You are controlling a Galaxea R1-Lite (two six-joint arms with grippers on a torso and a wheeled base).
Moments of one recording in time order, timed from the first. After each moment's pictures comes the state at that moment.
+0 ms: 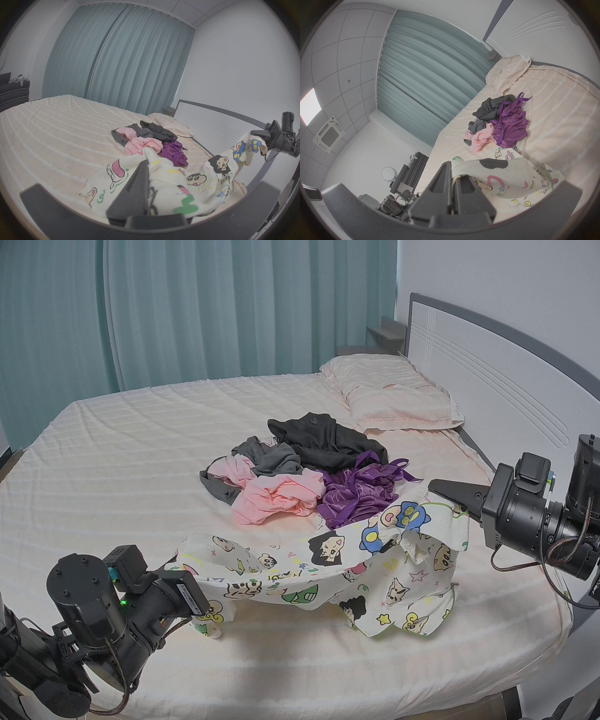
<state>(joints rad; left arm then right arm) -0.70 1.64 -0.22 -1.29 0.49 -0.38 0.56 1.44 -0.63 -0.71 0.12 0.85</state>
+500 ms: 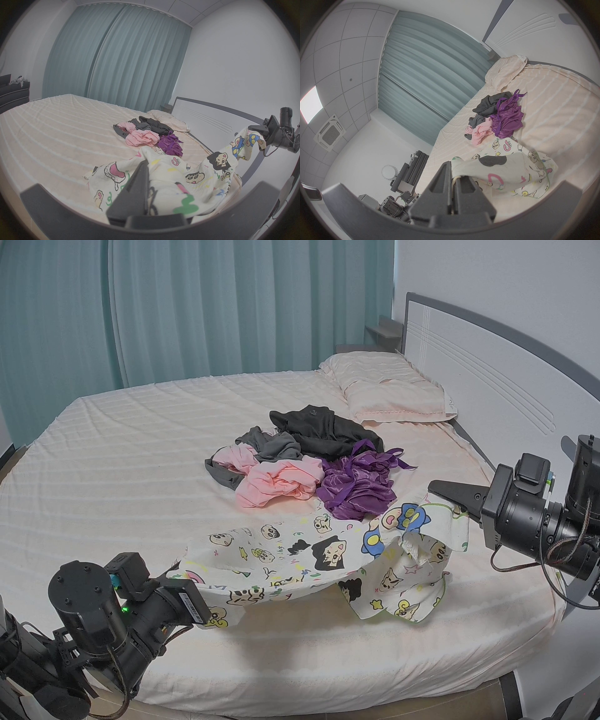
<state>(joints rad) -0.72 1.64 -0.19 -1.29 0.49 -0.37 0.56 1.44 -0.63 -0.71 0.12 0.85</state>
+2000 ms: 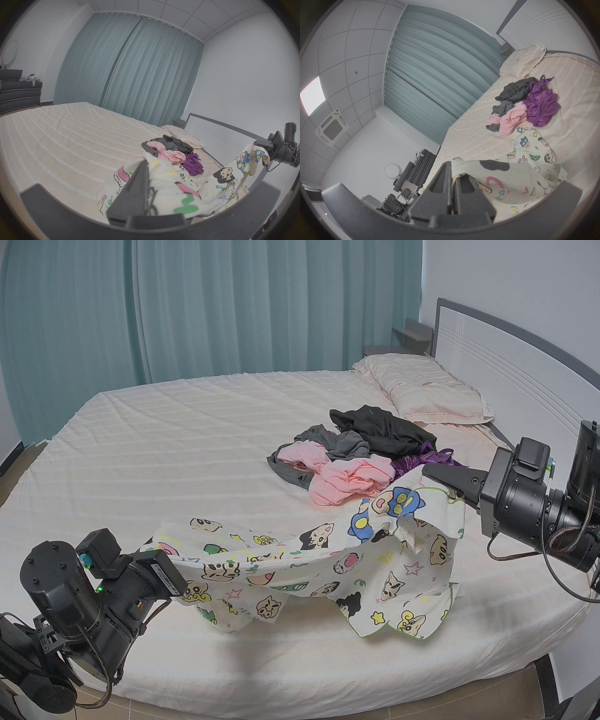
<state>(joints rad) -0.66 1.56 -0.22 -1.29 0.53 -0.37 0.59 1.44 -0.68 -0.72 0.12 0.84</state>
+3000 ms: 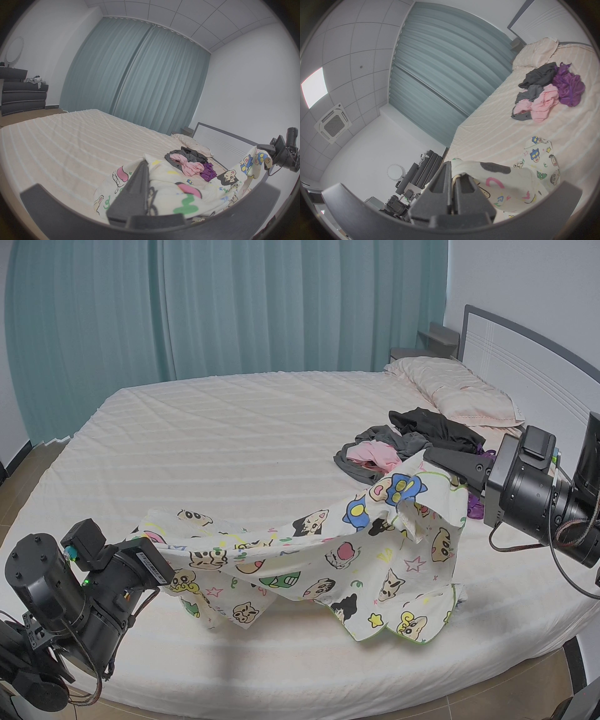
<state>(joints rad) -0.65 1.51 -0.23 -1.28 0.56 -0.36 0.60 1.43 -0.70 -0.74 0.12 0.84</state>
